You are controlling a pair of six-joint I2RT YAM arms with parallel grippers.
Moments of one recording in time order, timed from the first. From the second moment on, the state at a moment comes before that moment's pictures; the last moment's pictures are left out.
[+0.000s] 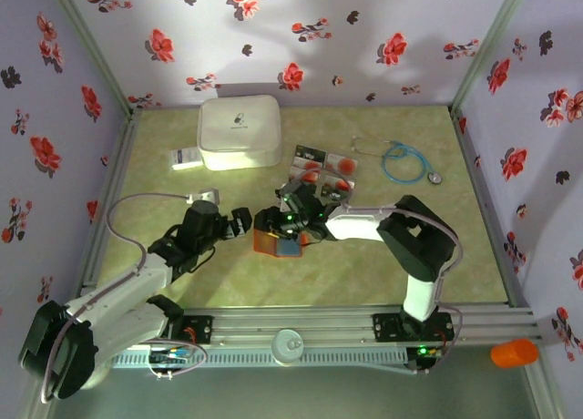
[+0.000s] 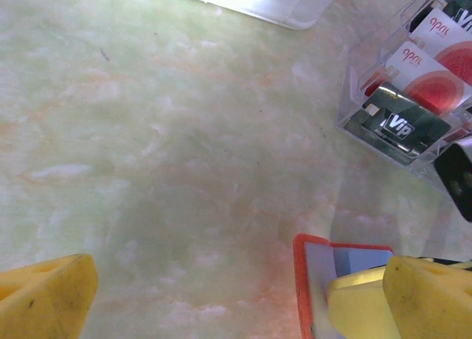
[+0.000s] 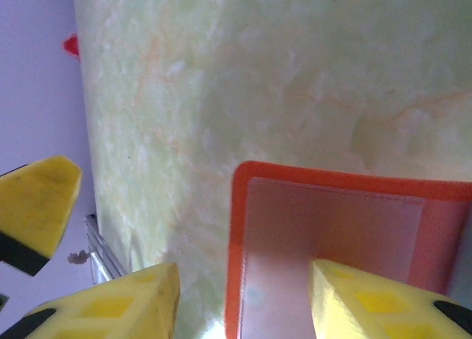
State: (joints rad) left arm -0.61 0.96 0.46 -0.16 -0.17 -0.69; right arm 0.87 1.84 0.97 0.14 -0.42 1.04
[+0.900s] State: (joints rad) left arm -0.60 1.02 0.45 -0.19 -0.14 -0.68; right arm 0.83 1.83 0.92 0.21 -0.42 1.05
